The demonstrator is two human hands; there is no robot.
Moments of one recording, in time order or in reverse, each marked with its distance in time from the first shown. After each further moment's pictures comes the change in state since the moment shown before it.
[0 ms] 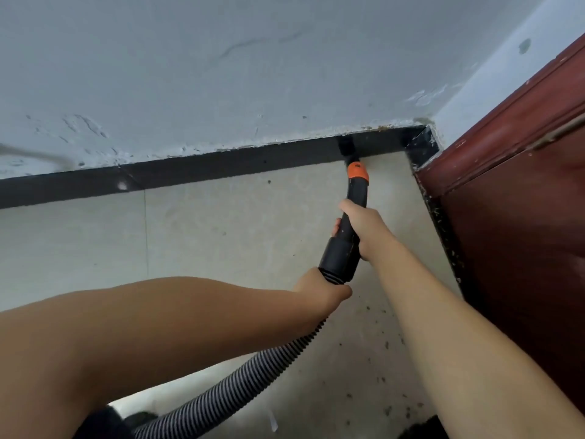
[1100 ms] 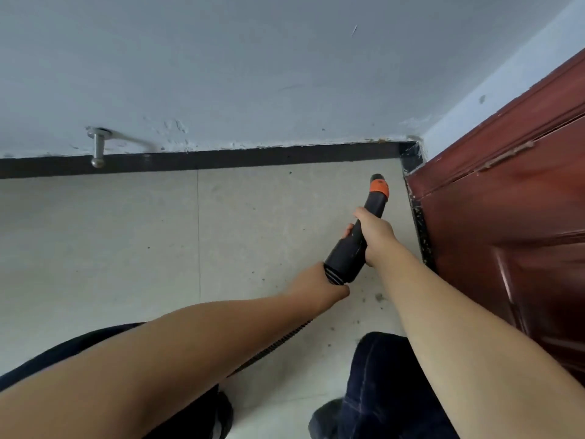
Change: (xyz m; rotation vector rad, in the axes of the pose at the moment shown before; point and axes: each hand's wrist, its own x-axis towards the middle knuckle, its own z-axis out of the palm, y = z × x) left_hand -0.146 0.013 -0.014 0.151 -0.016 0.104; right_hand -0.151 -0.016 -0.003 0.030 0.181 0.074
